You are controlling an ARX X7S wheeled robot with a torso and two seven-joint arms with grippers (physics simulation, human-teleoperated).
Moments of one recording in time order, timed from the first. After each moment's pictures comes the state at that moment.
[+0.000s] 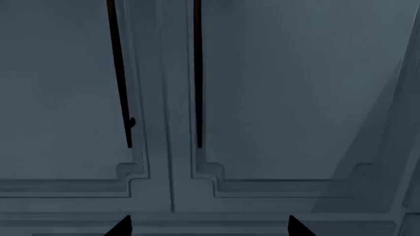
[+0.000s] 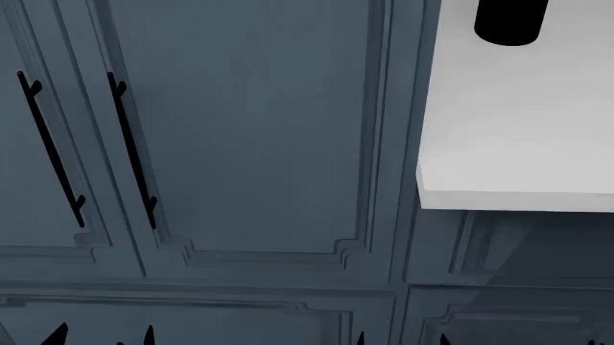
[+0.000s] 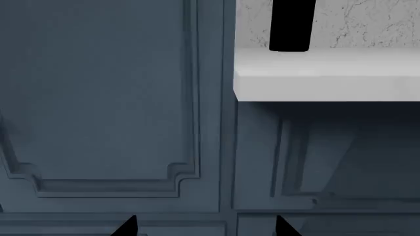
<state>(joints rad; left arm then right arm) 0.00 0.00 0.00 0.00 0.00 0.00 0.00 0.00 0.00 0.00 0.00 0.00 0.00 0.00</state>
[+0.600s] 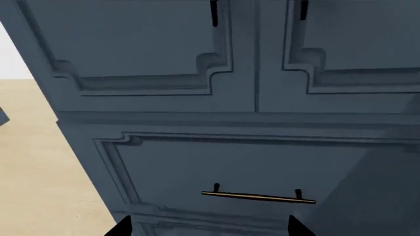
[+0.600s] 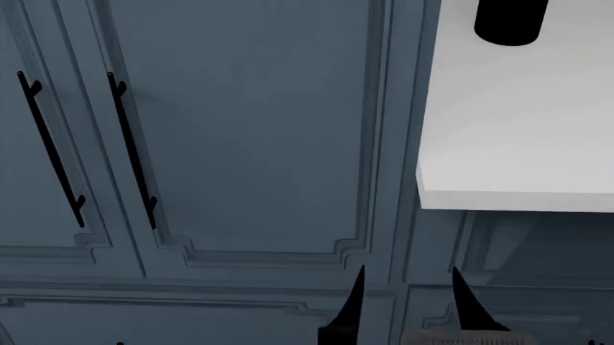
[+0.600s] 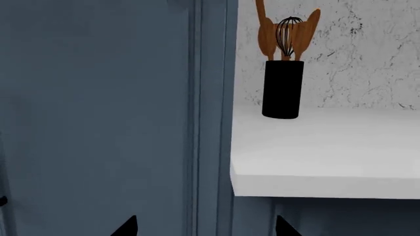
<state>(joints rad) 0.00 -0.12 -0.07 -0.35 -0.04 0.08 -0.10 0.05 0.06 -0.08 -0.37 0.01 0.27 0.10</state>
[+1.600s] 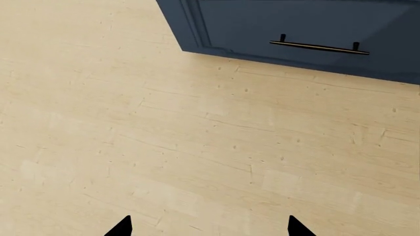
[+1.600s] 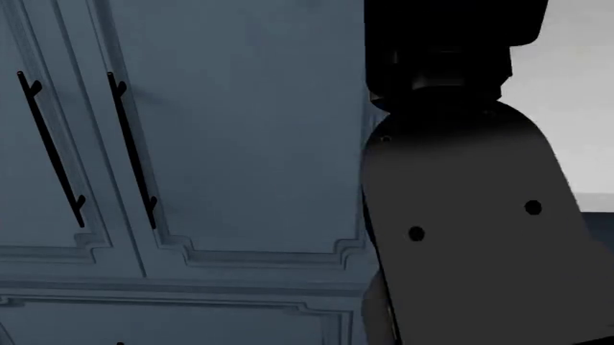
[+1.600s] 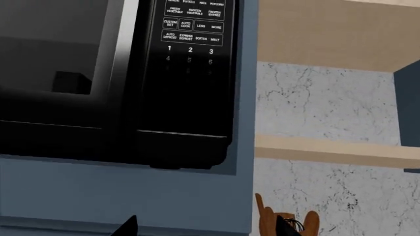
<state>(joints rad) -0.15 -0.19 -0.21 -1.30 0.00 0.19 -0.05 1.18 0.02 -0.17 -0.61 0.11 1.23 0.22</state>
